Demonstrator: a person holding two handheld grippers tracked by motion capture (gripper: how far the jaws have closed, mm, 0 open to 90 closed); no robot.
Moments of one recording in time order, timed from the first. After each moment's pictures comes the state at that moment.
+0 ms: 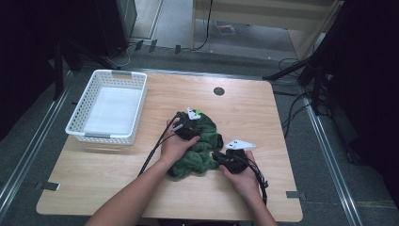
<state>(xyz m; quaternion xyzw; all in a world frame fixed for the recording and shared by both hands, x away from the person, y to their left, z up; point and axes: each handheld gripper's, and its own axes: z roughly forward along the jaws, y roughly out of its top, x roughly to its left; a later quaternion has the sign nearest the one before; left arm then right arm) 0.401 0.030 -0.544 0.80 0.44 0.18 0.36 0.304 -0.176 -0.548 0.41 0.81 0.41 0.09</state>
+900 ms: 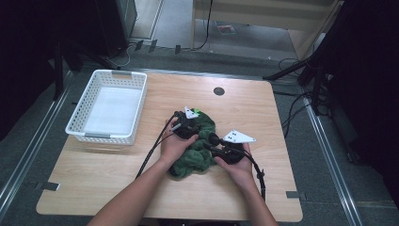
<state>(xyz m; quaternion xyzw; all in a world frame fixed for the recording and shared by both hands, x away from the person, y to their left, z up) 0.402 0.034 -0.547 0.79 0.44 0.18 0.38 0.330 -0.162 -0.539 0.33 0.77 0.52 0.13</state>
